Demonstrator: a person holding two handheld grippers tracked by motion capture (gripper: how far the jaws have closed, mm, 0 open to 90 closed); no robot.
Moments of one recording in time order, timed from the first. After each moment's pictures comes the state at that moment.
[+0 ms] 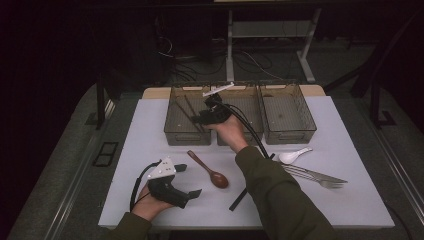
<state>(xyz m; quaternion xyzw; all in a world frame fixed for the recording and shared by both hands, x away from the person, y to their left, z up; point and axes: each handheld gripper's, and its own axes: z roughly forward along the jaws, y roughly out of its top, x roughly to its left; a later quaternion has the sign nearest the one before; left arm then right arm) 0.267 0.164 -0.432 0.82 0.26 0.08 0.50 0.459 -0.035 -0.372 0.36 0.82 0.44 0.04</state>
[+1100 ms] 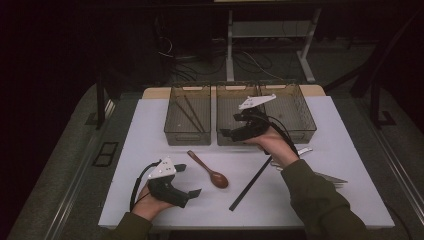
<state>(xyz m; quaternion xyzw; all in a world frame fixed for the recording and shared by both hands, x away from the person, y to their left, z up) 0.268 0.165 -0.433 0.82 0.27 0.08 0.49 0.396 -0.131 -0.356 0.31 0.83 0.46 0.10</state>
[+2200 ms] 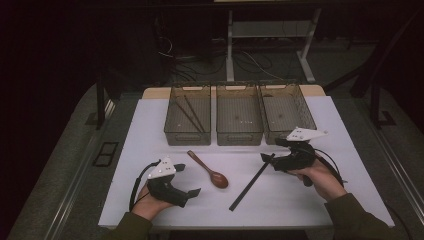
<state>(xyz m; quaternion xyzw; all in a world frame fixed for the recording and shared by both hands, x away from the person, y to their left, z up) 0.268 0.166 -0.434 0.82 0.27 0.08 0.49 0.320 -0.240 -0.401 0.36 0.80 0.46 0.13</state>
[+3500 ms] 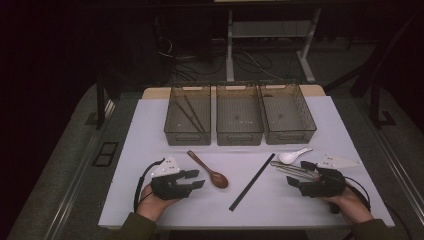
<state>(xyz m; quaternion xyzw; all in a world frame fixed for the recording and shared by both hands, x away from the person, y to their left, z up) 0.264 0.149 -0.420 0.83 0.26 0.06 0.50 0.261 -0.304 -0.436 0.39 0.78 0.46 0.14</state>
